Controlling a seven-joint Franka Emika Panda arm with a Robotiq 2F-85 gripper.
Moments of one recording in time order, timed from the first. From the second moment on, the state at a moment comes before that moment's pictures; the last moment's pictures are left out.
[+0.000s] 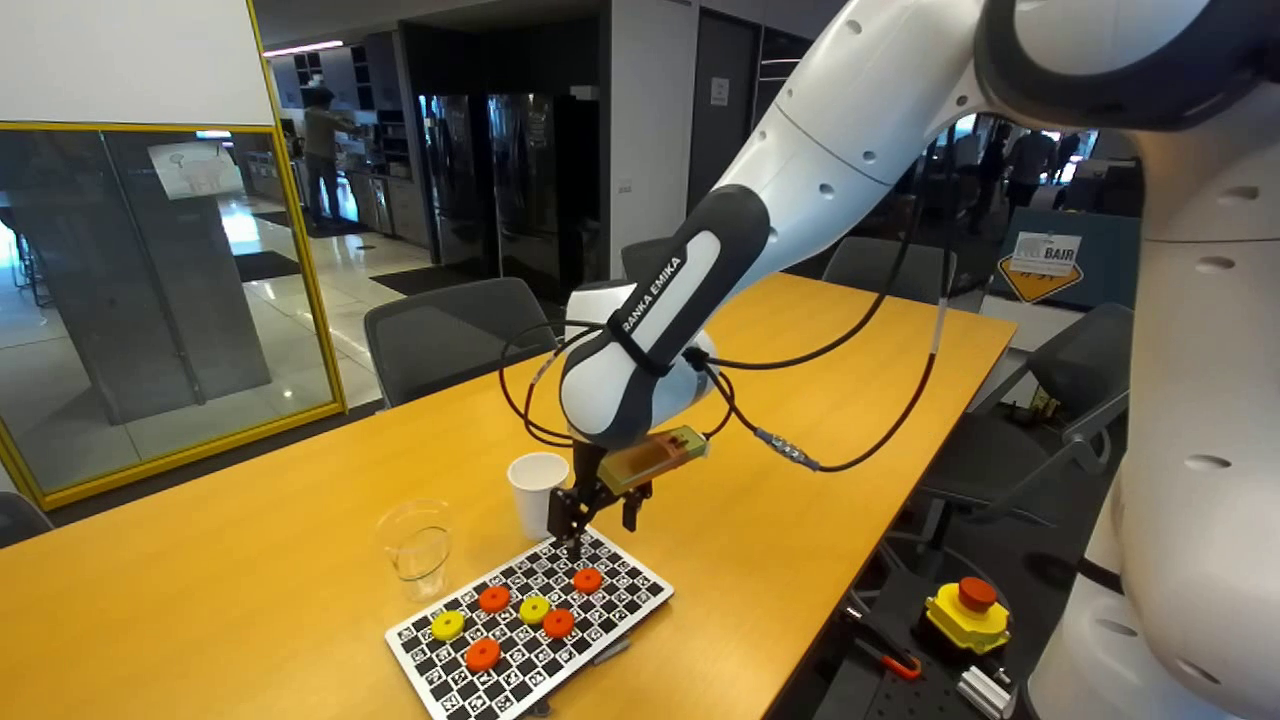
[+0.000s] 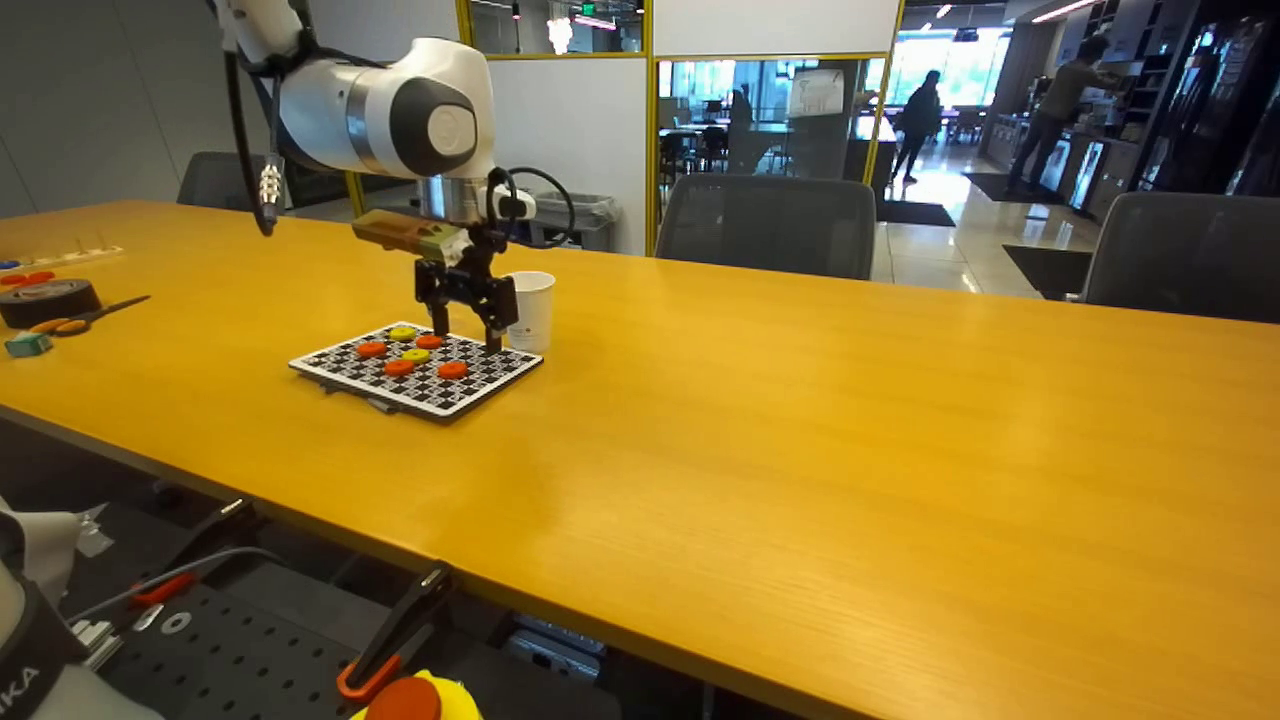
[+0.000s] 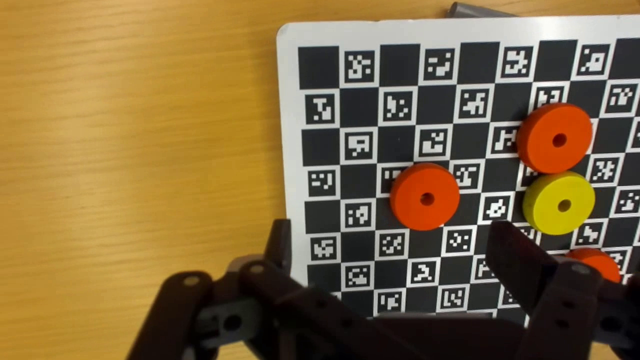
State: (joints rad) arm 0.06 0.26 0.08 -2.34 0.05 2.56 0.18
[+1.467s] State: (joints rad) arm 0.14 0.39 0.04 -2.29 0.07 2.63 0.32
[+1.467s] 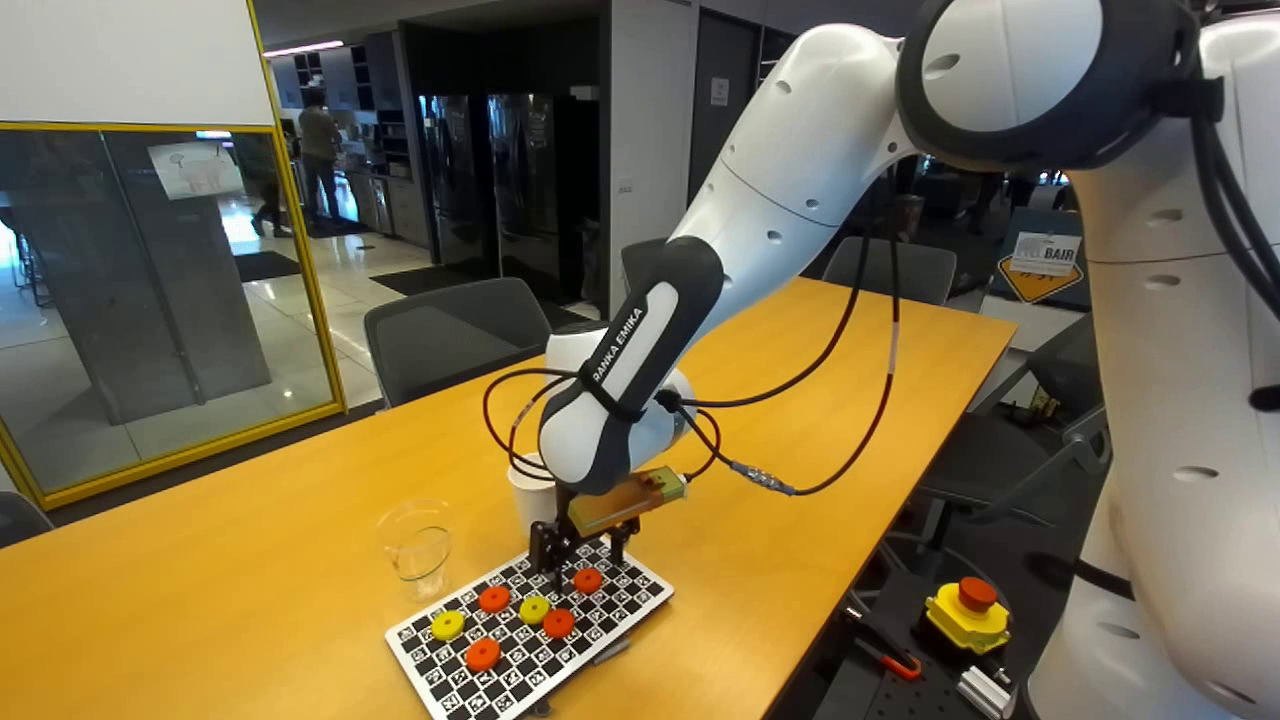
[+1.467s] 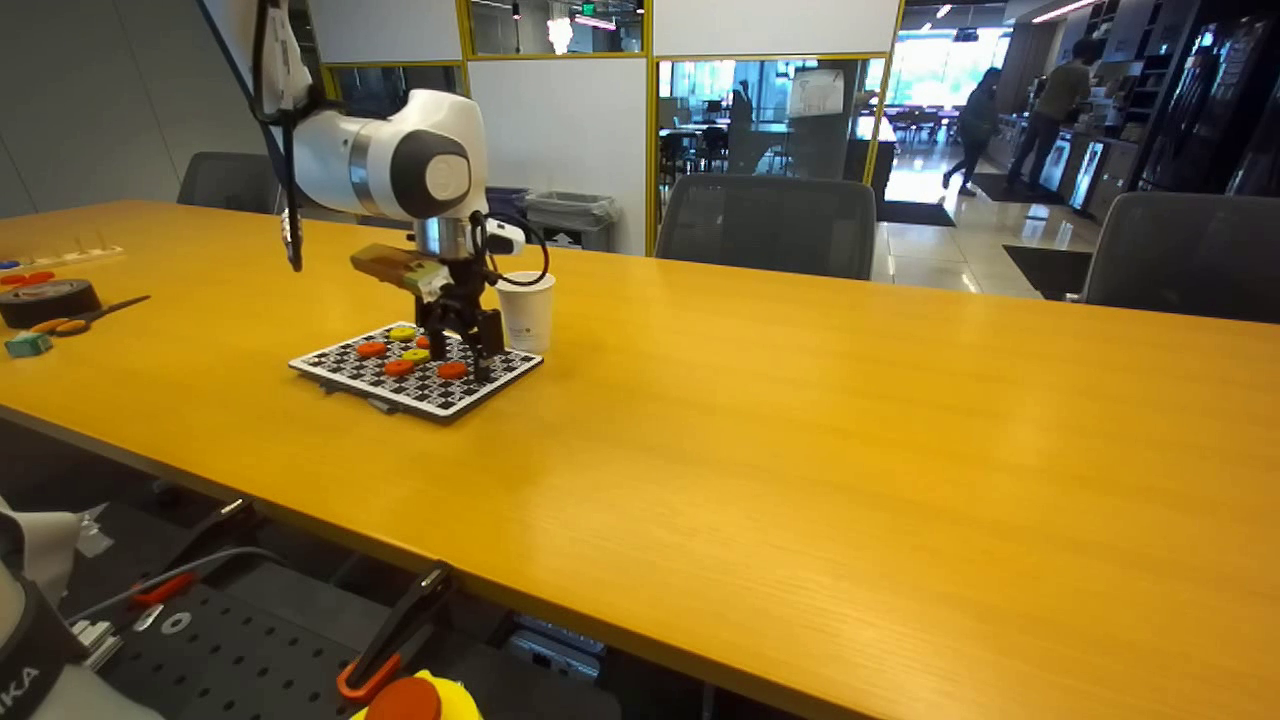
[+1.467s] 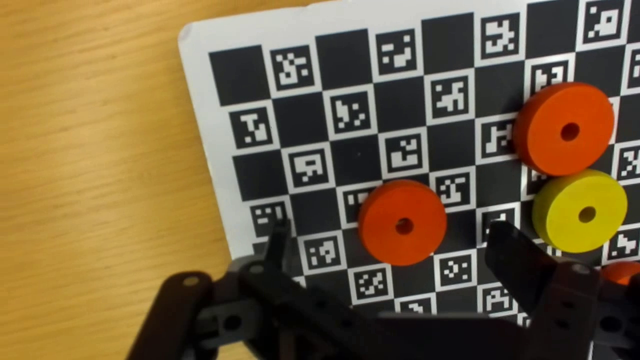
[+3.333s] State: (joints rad) arm 0.20 0.34 -0.01 -2.32 0.00 2.62 0.45
